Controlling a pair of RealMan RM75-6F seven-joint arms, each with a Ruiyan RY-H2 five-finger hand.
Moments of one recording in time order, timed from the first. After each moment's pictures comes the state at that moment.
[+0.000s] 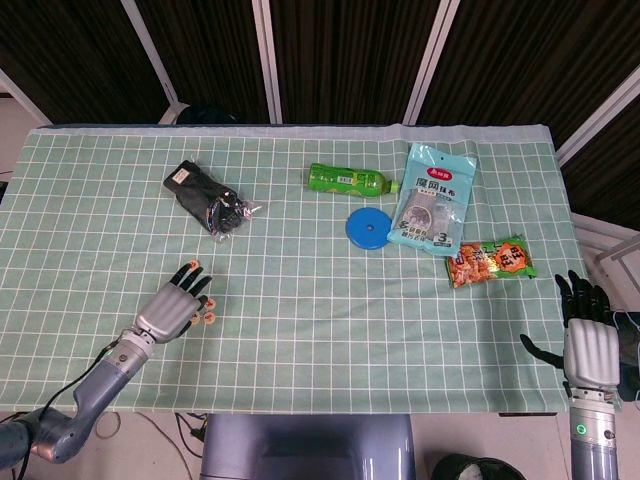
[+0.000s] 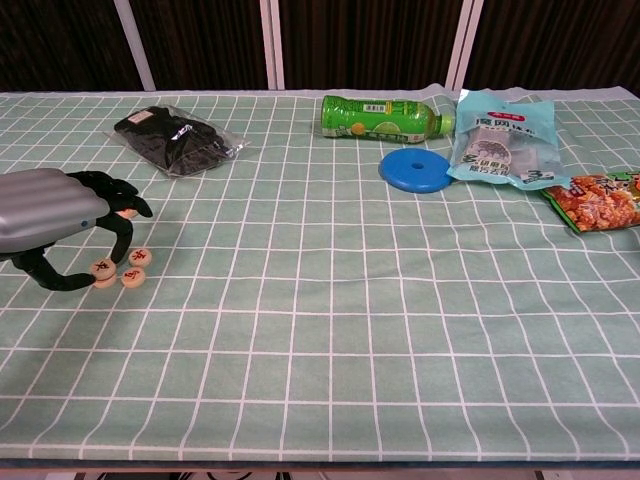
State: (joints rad) left arm -0.64 -1.40 0.06 -1.48 1.33 0.97 0.53; right arm 0.09 -1.38 0.17 -1.43 -1.38 1.53 -0.07
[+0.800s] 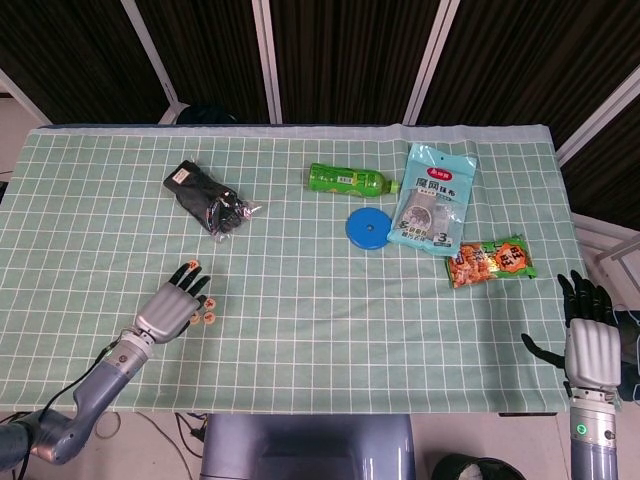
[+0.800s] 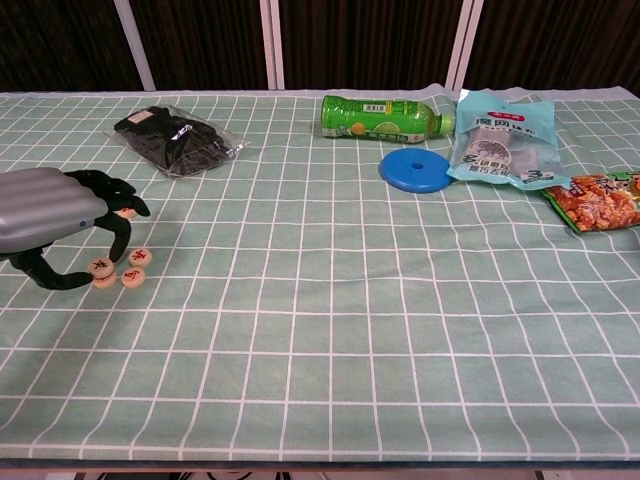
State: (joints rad) left arm -0.63 -1.40 0.05 -1.49 1.32 0.97 0.56; right arm 0.09 -1.39 0.17 -1.43 -1.37 1.53 -0.07
